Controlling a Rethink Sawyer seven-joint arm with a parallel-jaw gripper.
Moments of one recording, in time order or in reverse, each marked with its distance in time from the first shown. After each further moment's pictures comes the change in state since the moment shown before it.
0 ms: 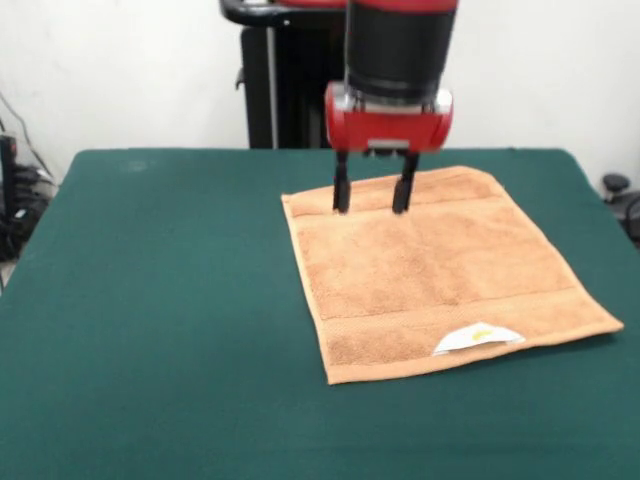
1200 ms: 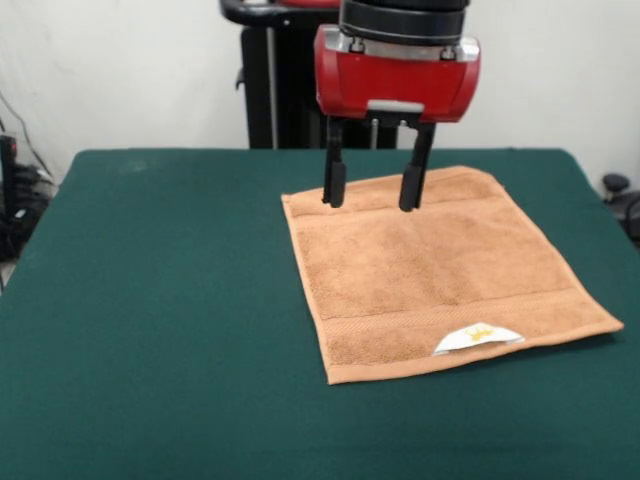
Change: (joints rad) arm 0.015 0.009 0.016 -0.244 0.013 0.099 0.000
